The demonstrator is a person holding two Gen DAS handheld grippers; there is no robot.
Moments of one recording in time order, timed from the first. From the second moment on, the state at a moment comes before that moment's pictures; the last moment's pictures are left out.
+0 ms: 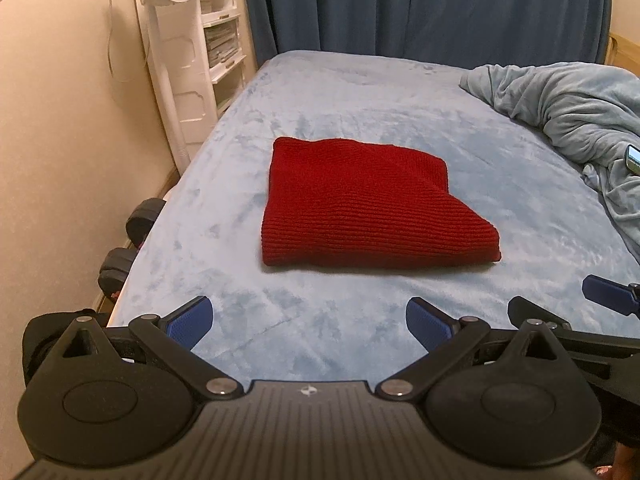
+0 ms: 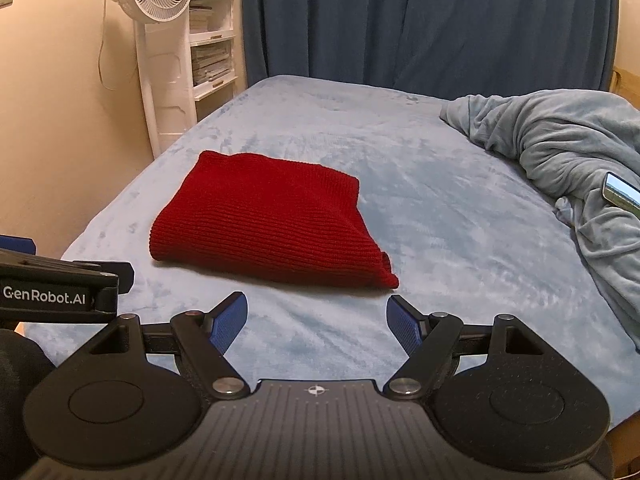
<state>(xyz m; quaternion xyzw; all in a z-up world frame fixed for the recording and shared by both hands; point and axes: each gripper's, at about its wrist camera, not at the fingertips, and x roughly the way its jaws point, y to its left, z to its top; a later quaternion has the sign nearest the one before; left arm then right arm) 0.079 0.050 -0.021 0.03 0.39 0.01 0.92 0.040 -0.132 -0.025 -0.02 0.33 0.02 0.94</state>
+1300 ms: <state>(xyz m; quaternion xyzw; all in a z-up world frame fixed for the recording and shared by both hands) 0.078 0.055 -0.021 0.03 0.39 0.02 0.92 0.038 -0.129 -0.027 -0.02 0.34 0.03 0.94</state>
